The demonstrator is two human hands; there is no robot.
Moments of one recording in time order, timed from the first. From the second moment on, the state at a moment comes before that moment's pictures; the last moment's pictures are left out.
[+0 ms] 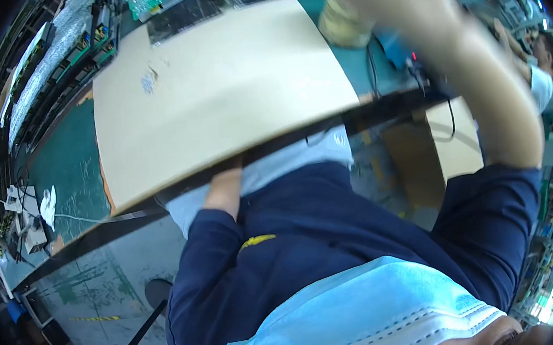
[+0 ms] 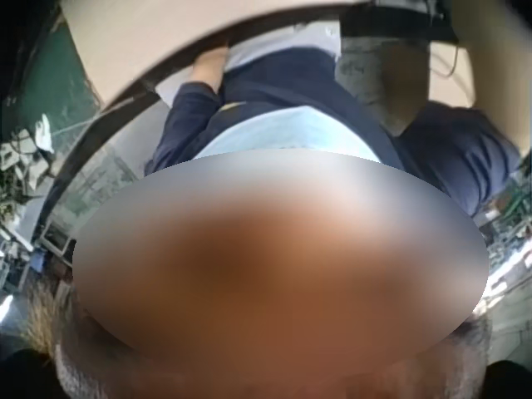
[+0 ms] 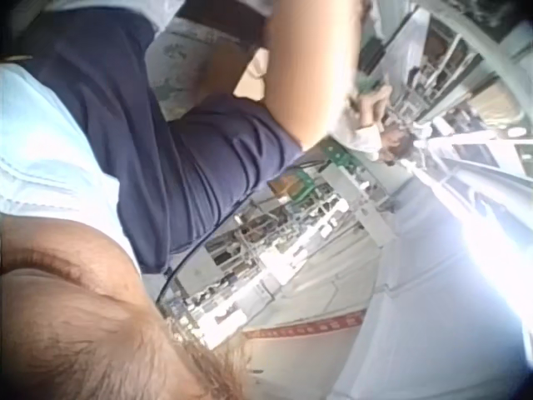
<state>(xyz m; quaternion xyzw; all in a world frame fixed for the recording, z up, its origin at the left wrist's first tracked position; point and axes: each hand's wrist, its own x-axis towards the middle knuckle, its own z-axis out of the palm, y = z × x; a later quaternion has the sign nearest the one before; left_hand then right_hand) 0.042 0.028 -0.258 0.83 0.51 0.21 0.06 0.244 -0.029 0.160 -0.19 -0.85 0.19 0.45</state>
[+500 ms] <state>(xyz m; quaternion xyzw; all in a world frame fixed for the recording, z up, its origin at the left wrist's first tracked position) -0.097 0.070 -0.261 0.69 0.62 0.30 0.22 0.239 -0.046 0.033 -0.39 -0.72 0.42 0.39</state>
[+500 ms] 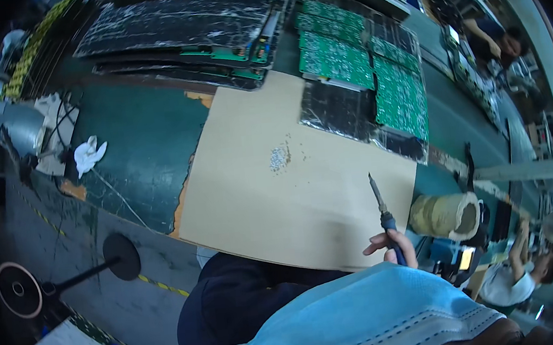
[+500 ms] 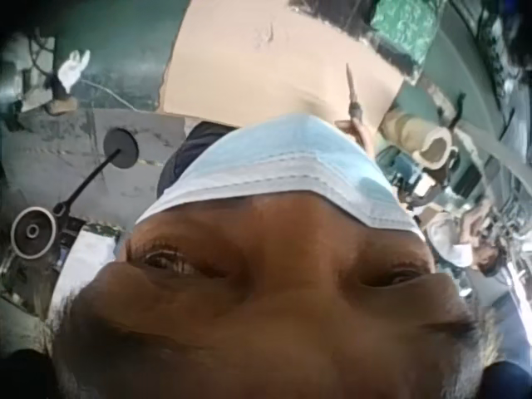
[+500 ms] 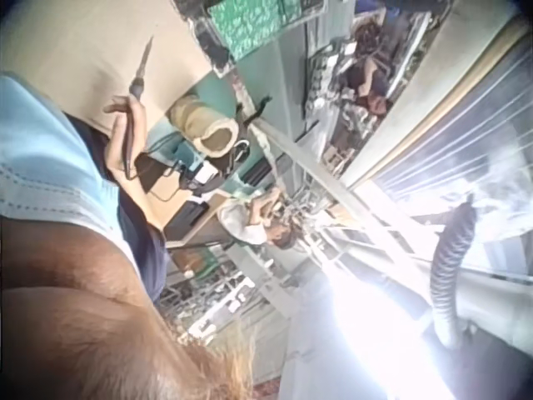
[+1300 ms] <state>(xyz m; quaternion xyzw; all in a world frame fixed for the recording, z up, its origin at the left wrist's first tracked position) -0.064 -0.162 0.015 0.77 0.47 -0.03 0.43 0.244 -0.030 -0.050 -0.35 -0.69 0.39 0.51</state>
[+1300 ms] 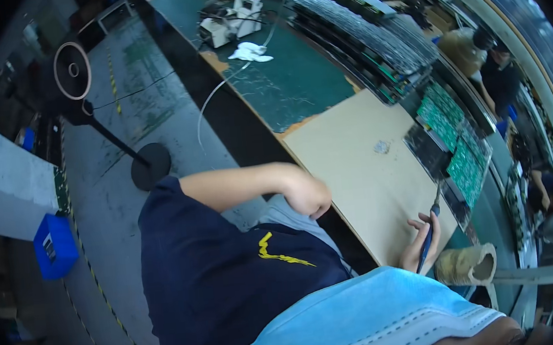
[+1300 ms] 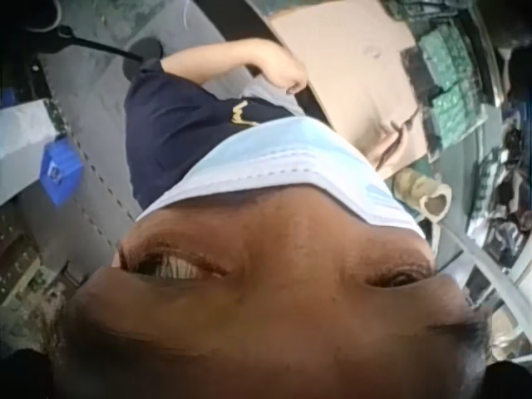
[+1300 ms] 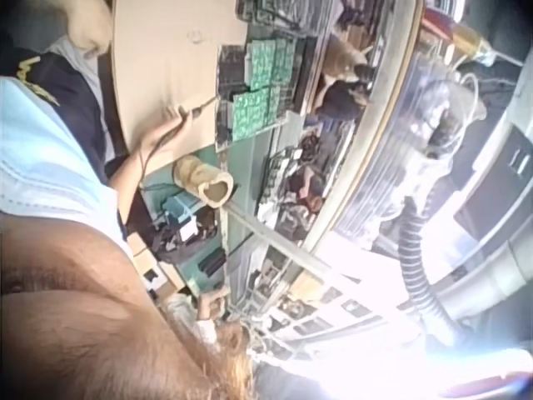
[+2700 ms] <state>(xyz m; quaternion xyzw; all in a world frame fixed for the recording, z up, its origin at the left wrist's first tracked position) -0.395 0.302 0.078 0.52 0.84 0.14 -0.04 0.235 -0.015 -0.038 -0.45 -0.60 0.39 0.52</state>
